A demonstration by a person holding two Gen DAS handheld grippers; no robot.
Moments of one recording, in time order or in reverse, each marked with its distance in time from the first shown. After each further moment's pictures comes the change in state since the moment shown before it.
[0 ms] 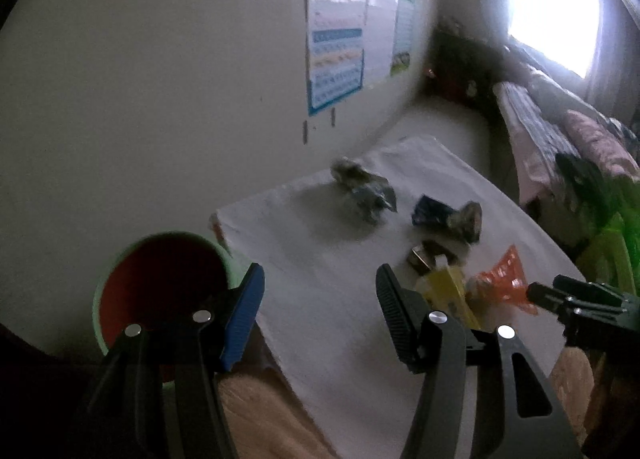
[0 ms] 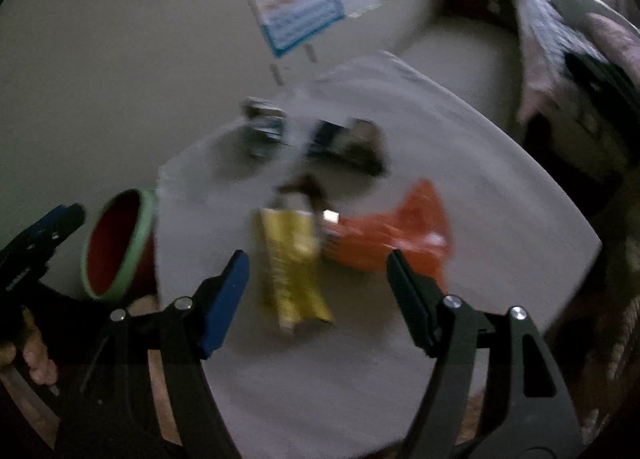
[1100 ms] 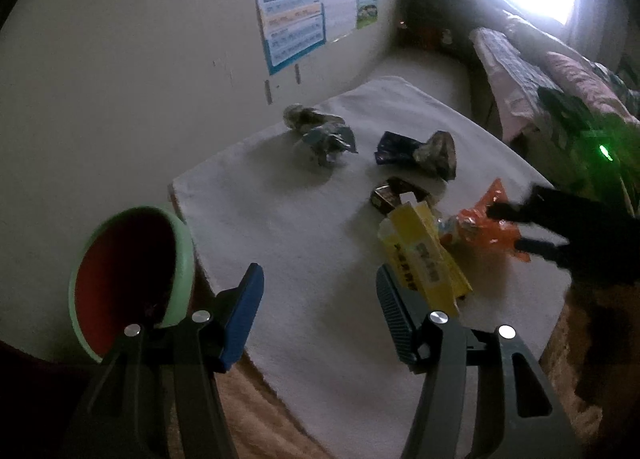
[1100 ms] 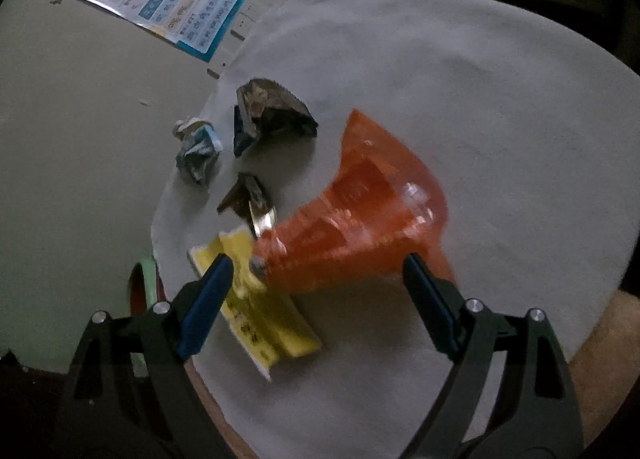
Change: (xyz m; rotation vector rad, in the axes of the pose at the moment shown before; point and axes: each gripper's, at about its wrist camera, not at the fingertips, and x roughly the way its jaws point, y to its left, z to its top) left arm 0.025 -0.051 -0.024 0.131 0.132 -0.028; right arm 0.081 -0.075 0.003 0.472 0.140 0.152
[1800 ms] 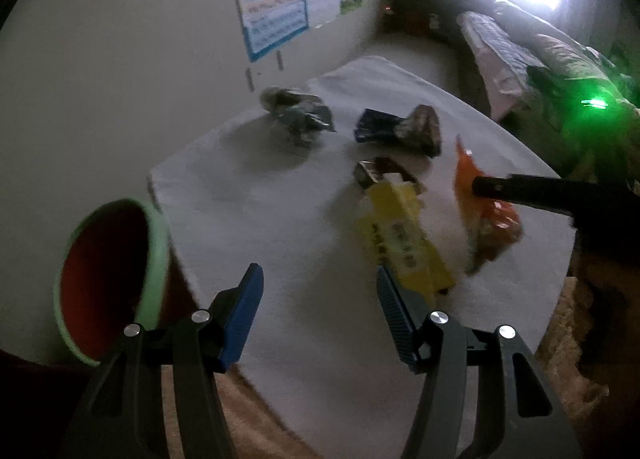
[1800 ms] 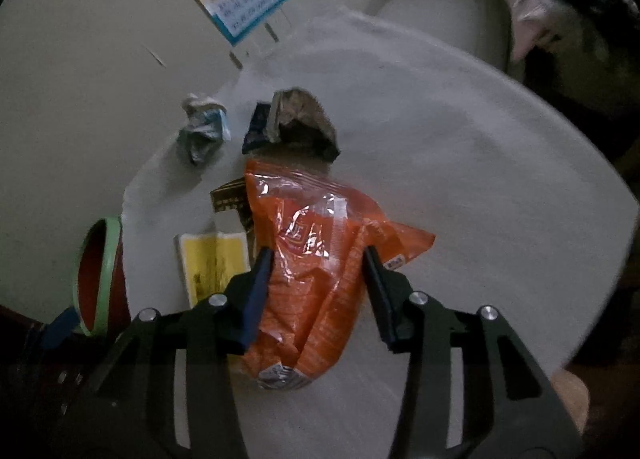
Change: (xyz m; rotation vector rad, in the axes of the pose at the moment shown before) left arm 0.021 -0.022 -0.008 0.036 0.049 -0.047; right arm -0.019 0.021 -0.007 -0.315 -0.082 -0.106
